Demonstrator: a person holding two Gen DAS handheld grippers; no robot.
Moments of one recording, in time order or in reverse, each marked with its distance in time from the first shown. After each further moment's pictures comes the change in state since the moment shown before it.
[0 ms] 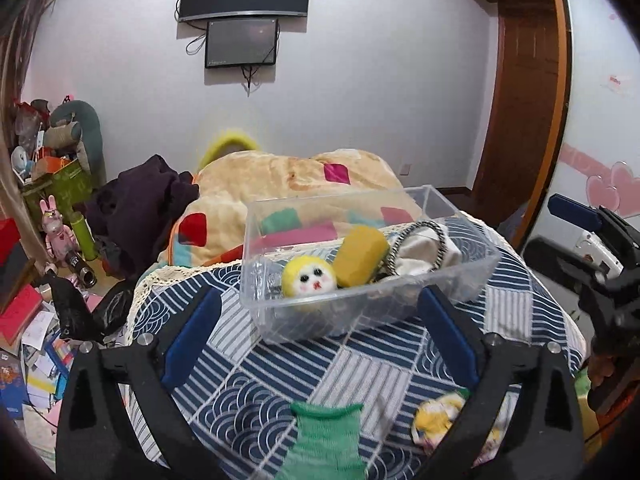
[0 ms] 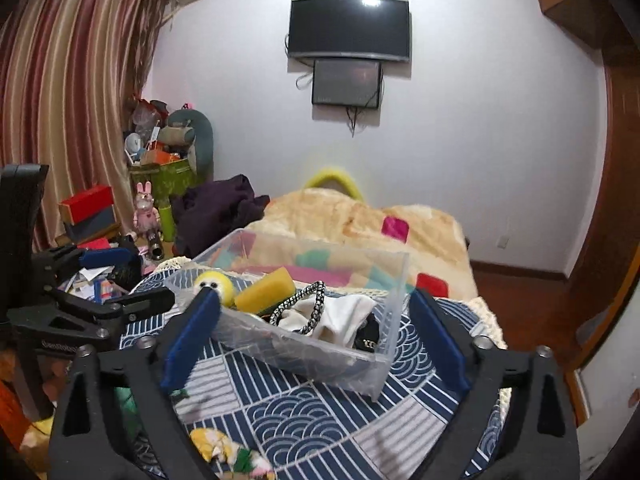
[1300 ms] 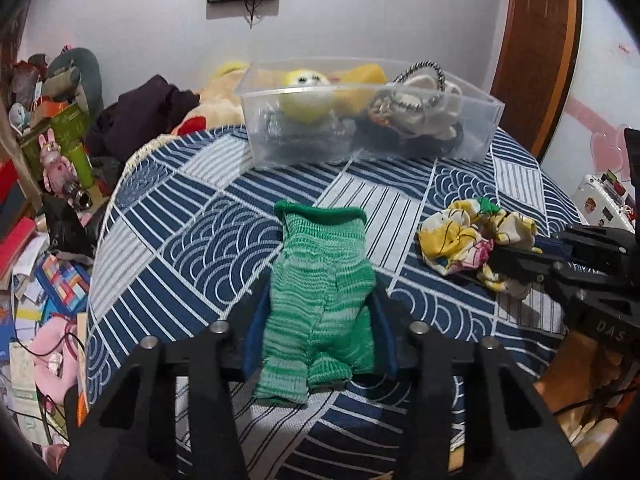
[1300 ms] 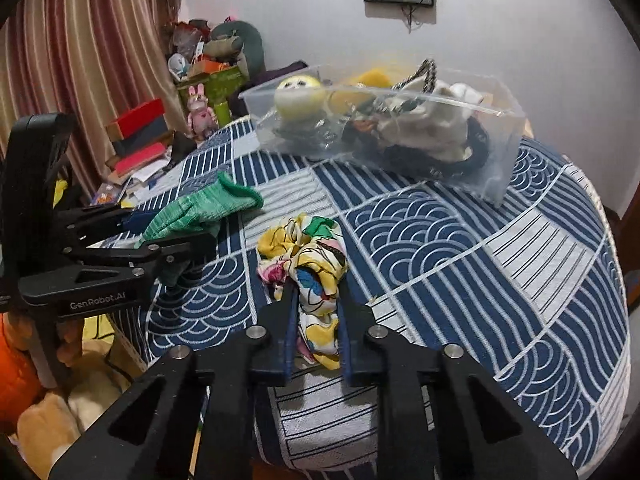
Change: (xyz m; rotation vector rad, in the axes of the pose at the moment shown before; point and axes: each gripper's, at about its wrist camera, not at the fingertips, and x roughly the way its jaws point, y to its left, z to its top) left arm 0.005 -0.004 -0.115 -0.021 0.206 0.004; right arm 0.021 0.037 -0.108 0.042 0.329 0.220
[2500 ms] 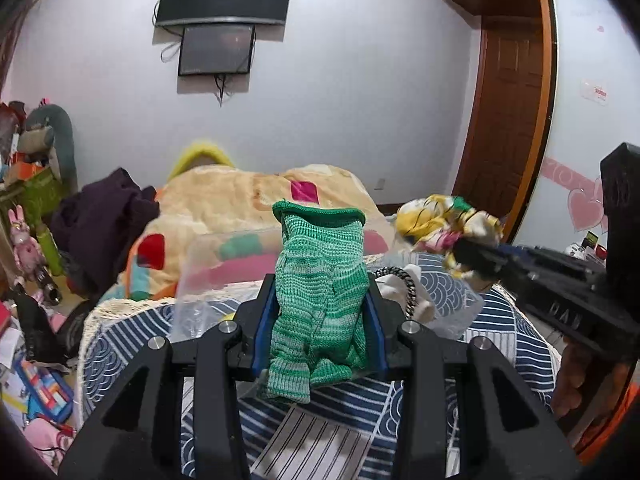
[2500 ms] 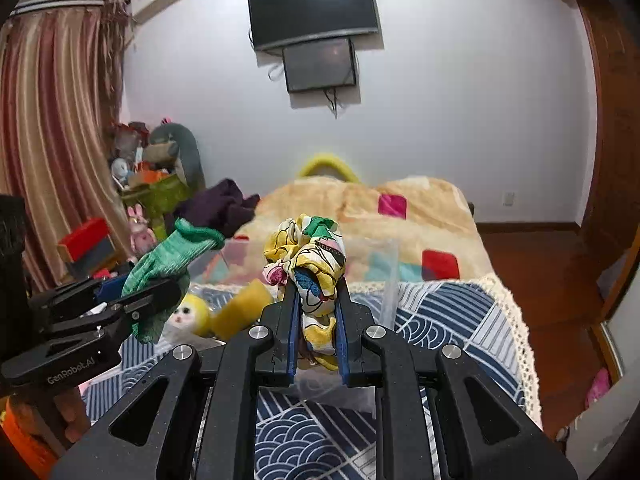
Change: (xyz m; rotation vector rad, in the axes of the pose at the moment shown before) left arm 0.020 -0.021 0.151 0.016 -0.239 -0.106; right arm -0.017 -0.068 0.110 0.162 -0.262 -0.165
